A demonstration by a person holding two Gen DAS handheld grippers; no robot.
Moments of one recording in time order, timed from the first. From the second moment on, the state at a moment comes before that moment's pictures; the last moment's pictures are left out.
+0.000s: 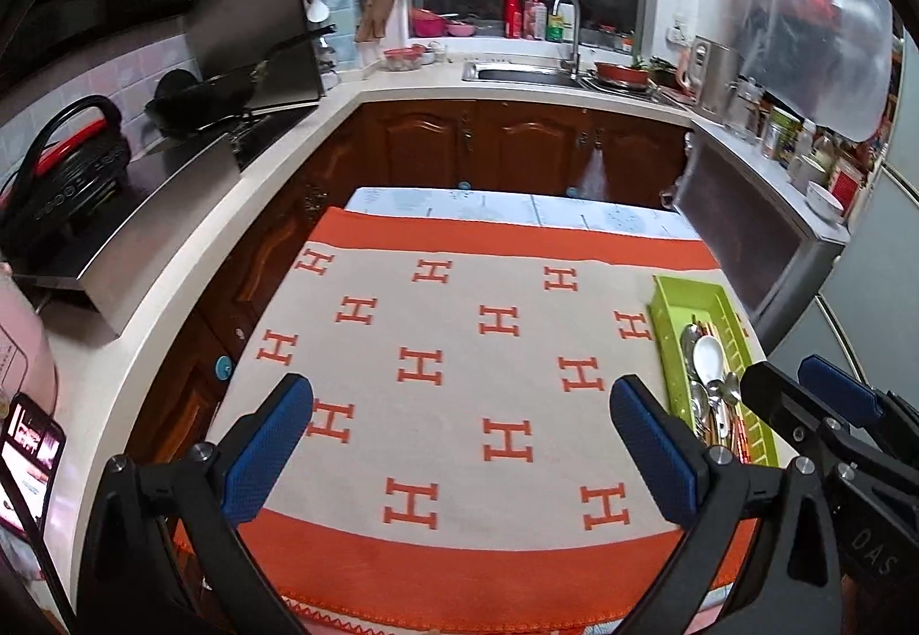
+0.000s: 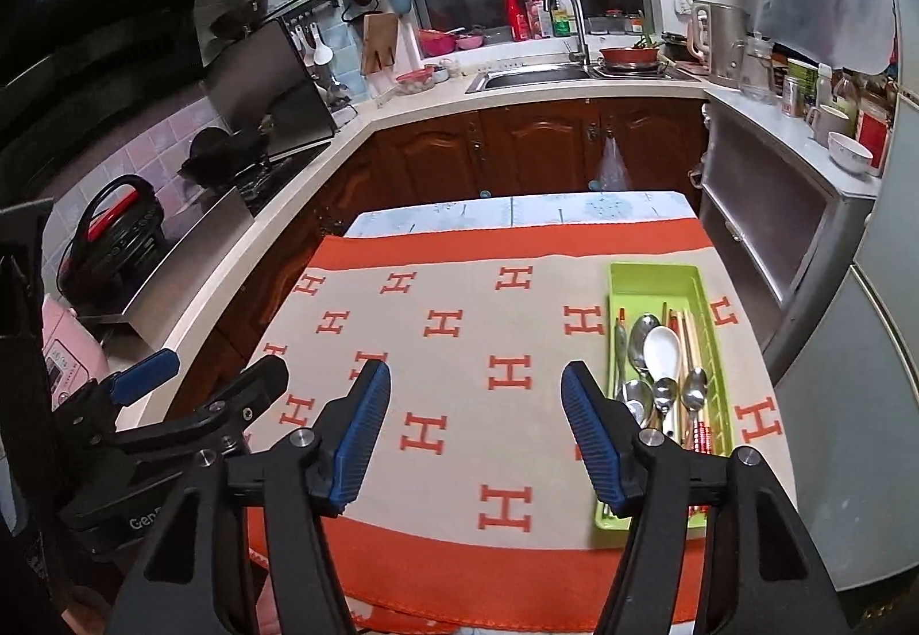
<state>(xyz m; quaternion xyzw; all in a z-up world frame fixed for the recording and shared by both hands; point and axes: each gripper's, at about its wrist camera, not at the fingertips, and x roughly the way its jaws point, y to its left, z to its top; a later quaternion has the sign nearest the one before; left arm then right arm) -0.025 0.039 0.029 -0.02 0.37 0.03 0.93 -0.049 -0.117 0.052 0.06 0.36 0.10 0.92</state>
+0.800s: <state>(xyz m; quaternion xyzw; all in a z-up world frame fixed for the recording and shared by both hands) -0.017 0.050 0.026 -0.01 0.36 0.04 0.93 -0.021 -0.110 0.033 0.06 0.38 0.10 0.92</state>
